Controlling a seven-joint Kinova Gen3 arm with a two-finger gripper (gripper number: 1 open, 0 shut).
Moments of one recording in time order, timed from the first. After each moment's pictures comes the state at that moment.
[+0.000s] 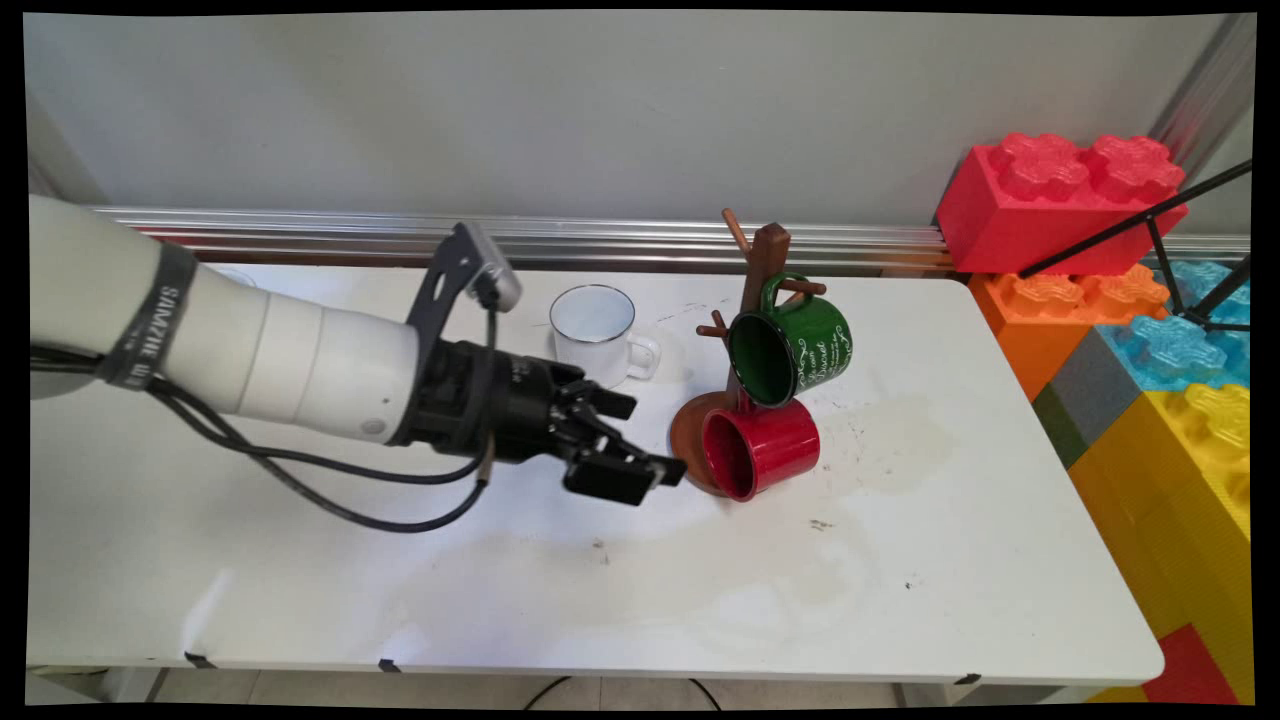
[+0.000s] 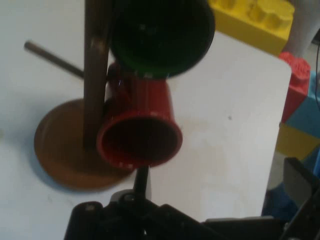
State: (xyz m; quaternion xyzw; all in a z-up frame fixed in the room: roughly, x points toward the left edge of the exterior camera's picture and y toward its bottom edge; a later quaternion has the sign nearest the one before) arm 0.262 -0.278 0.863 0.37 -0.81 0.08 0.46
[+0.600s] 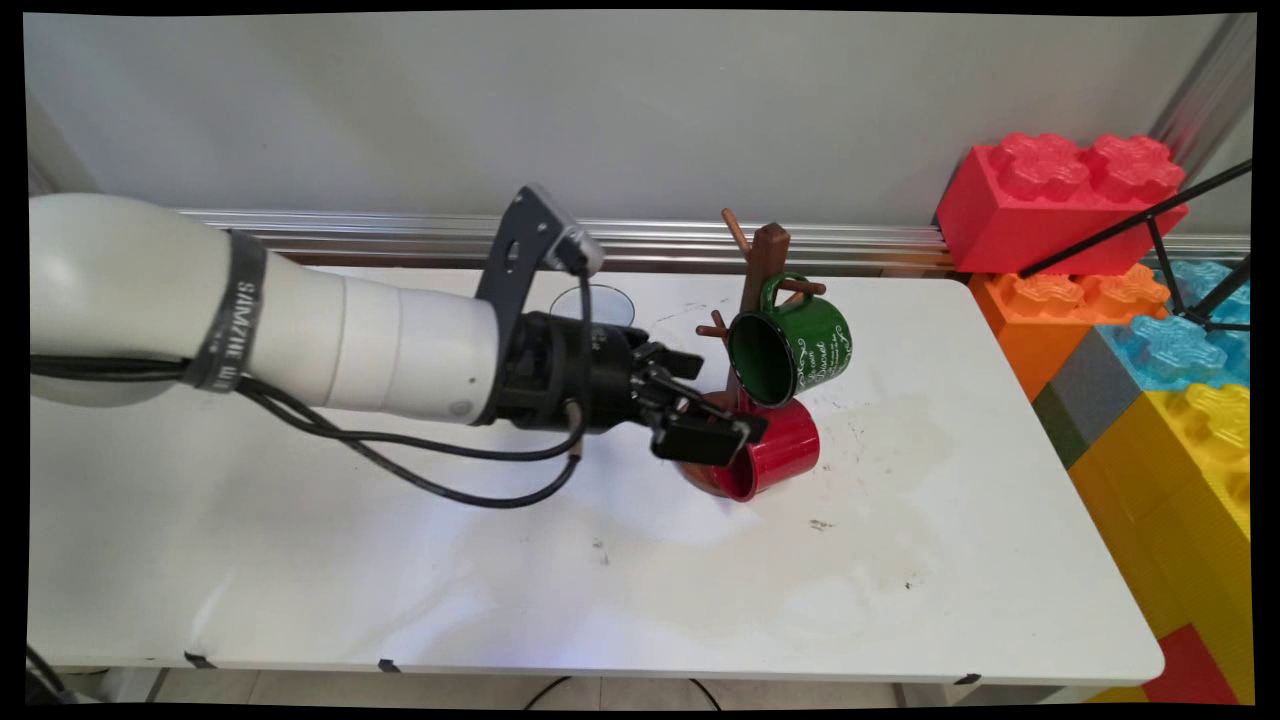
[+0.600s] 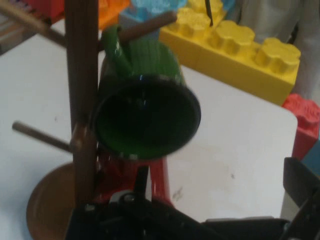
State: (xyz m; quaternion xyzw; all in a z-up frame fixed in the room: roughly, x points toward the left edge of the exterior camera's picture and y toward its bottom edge) arm 0.215 -0.293 0.876 0.36 -0.78 0.11 0.49
